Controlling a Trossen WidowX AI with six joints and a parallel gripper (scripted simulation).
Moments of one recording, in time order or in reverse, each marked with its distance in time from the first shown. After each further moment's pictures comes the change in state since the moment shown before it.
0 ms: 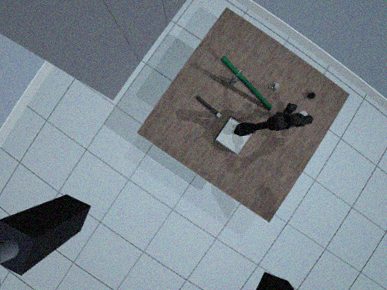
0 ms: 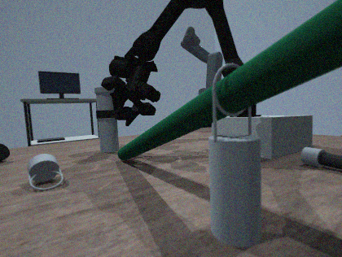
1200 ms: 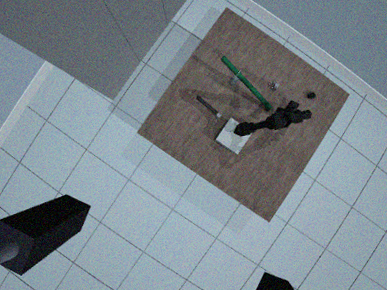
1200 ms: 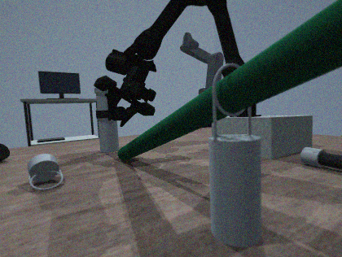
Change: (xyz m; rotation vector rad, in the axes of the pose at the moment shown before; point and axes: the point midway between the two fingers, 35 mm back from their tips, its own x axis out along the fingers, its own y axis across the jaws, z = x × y) arm 0.011 -0.016 -0.002 0.199 0.105 0.007
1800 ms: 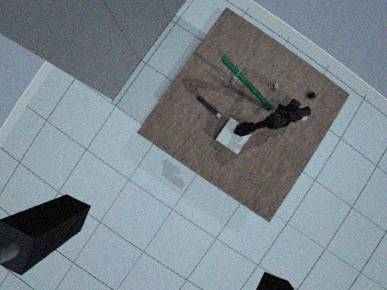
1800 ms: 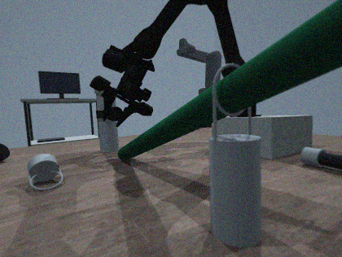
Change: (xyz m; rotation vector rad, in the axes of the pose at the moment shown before) arm 0.007 -0.011 -0.001 0.122 0.071 -0.001
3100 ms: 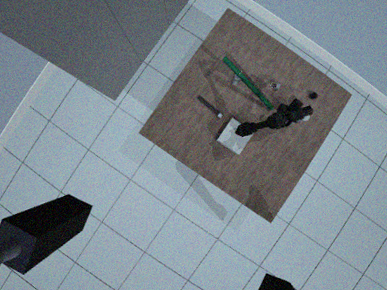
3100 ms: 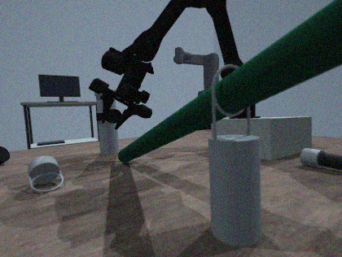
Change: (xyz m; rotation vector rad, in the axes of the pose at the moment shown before) arm 0.002 -0.003 0.000 0.033 0.020 -0.001
